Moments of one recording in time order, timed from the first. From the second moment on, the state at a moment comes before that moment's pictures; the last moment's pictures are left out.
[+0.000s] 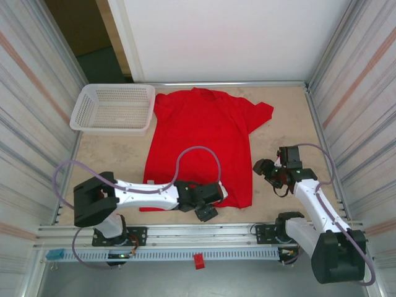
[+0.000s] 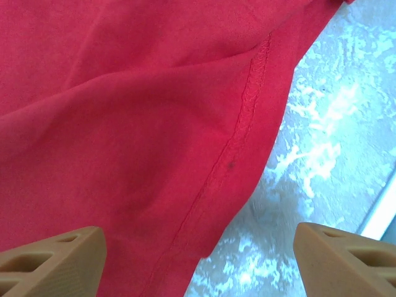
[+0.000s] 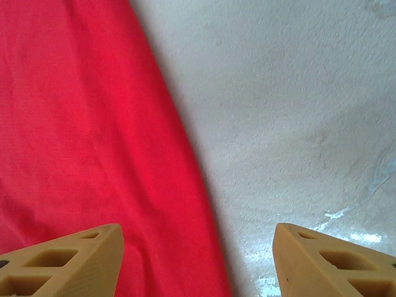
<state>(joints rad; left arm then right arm) -1.32 1.62 0.94 -0.50 -0.18 -0.15 0.07 0.93 0.50 -0.59 -0.27 0.69</state>
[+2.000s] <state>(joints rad) -1.28 1.45 1.14 -0.40 -0.42 -0.12 0.97 0.72 0.49 -0.33 0.26 1.83</state>
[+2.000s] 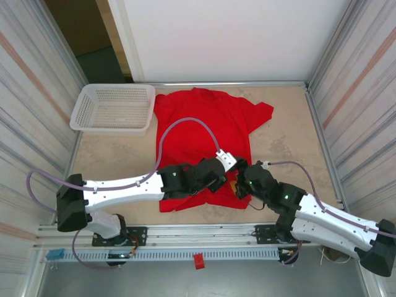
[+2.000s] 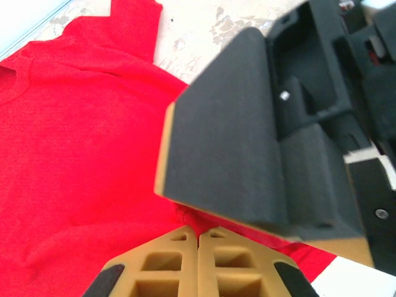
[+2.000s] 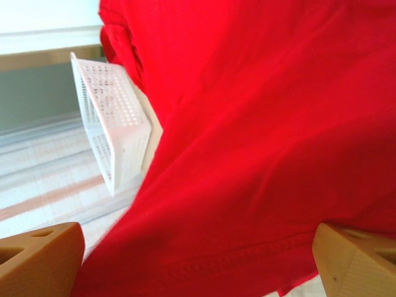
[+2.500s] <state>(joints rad) -1.29 1.39 1.03 -0.30 -0.33 -0.12 0.88 0.75 0.49 -0.21 0.23 1.79</state>
